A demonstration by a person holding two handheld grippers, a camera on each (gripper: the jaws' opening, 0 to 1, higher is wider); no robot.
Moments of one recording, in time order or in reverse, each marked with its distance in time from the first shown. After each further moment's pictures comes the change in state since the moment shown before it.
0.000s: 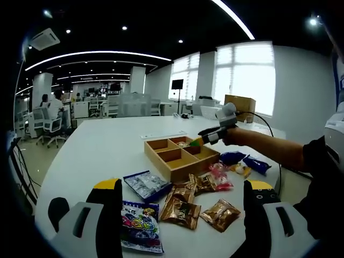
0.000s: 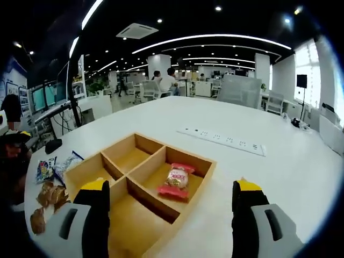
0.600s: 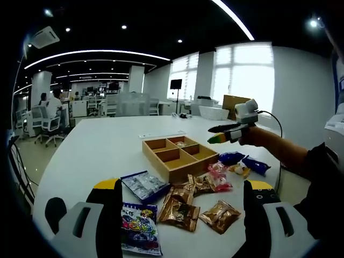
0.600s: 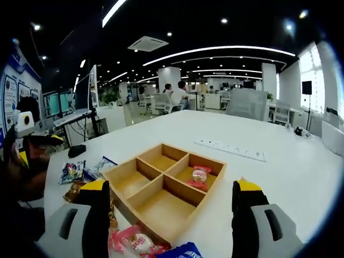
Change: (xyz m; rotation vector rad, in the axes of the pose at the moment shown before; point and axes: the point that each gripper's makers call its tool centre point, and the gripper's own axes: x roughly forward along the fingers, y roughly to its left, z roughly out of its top) left arm 0.004 0.000 0.000 -0.005 0.000 -0.010; right arm -0.070 0.045 0.011 -0.022 -0.105 0.077
